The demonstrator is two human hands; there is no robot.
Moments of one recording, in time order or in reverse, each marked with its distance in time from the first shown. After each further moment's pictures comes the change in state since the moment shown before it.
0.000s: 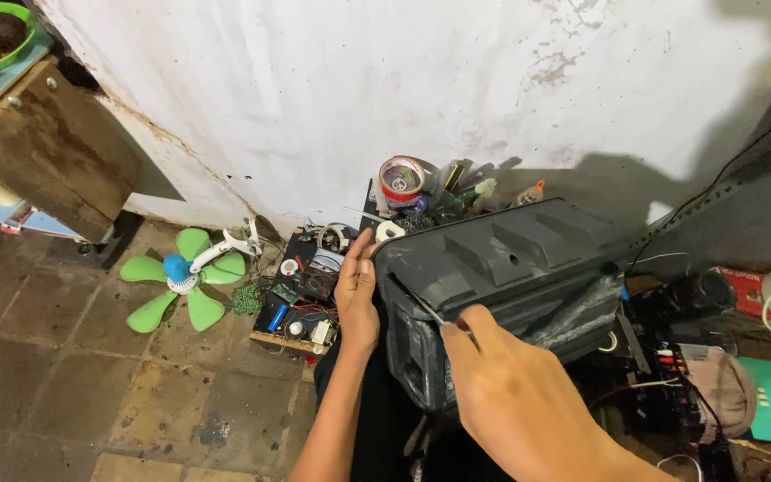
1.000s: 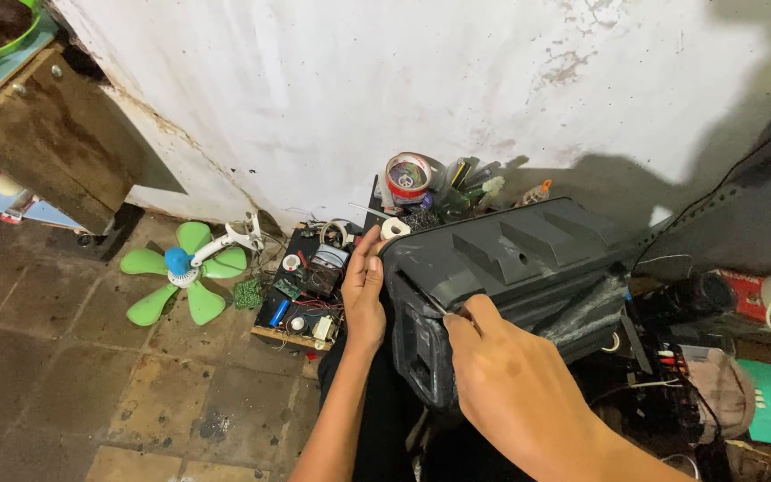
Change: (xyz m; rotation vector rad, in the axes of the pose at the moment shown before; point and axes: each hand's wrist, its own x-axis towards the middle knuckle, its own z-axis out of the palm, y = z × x) left_hand 0.000 -0.004 -0.004 -0.048 -0.031 0.029; right_hand 0.009 -0.003 0.009 -0.010 -0.021 0.029
